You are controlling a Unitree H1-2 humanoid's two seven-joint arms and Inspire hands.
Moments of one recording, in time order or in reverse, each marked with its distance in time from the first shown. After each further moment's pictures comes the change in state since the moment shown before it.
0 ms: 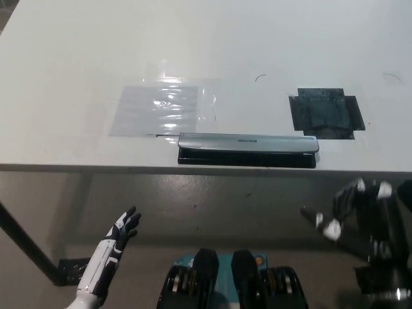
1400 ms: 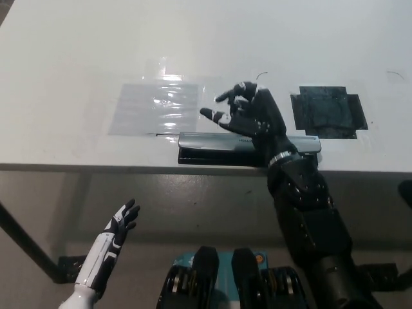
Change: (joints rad) left_arm -0.020 0.007 0.005 -0.021 0.006 -0.006 -0.002; right_arm -0.634 0.122 -0.010 0.925 -0.002 0.034 -0.063
